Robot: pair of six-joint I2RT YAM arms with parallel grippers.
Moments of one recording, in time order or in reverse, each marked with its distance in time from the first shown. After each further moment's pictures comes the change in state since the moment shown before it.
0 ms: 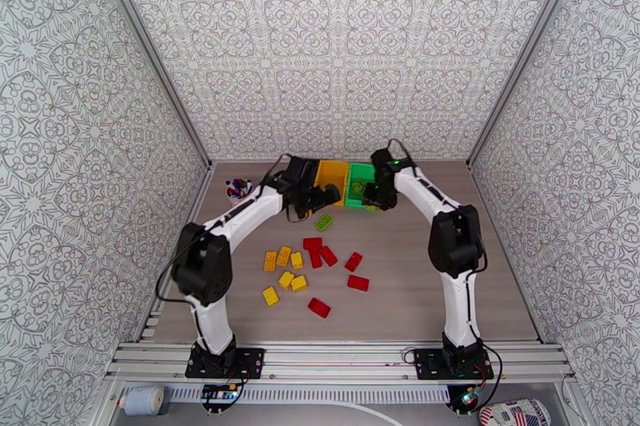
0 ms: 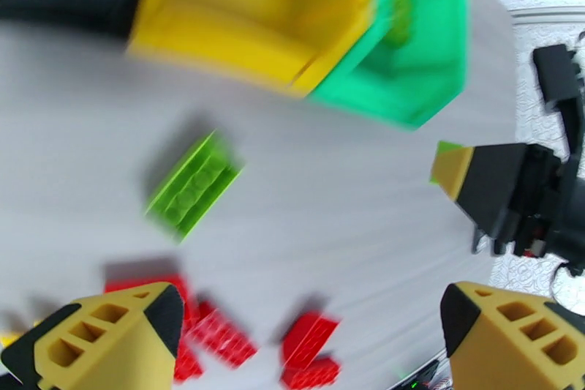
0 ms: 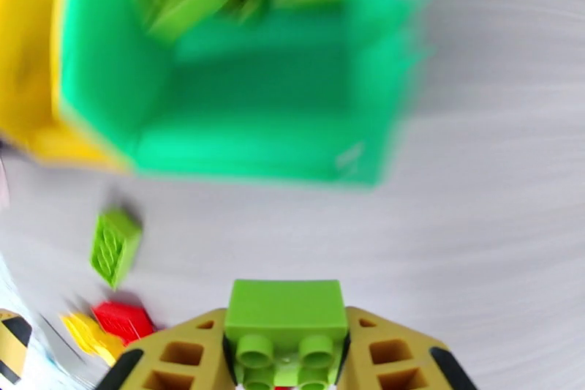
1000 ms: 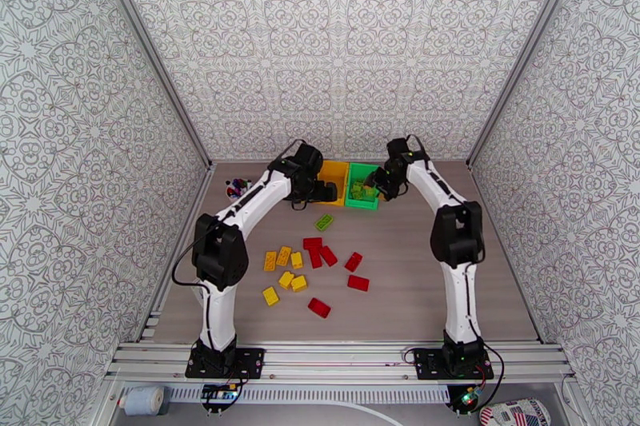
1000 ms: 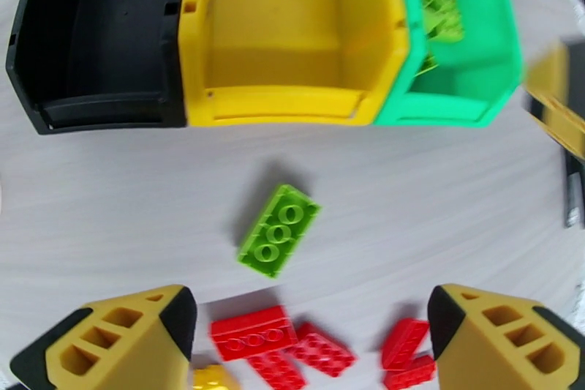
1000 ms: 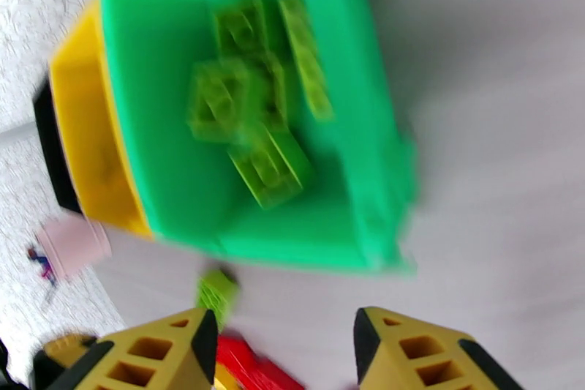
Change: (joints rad) left arm -0.005 0.113 0.209 -0.312 -0.205 0.363; right arm -0.067 -0.021 -0.040 0.069 -0.213 0.106
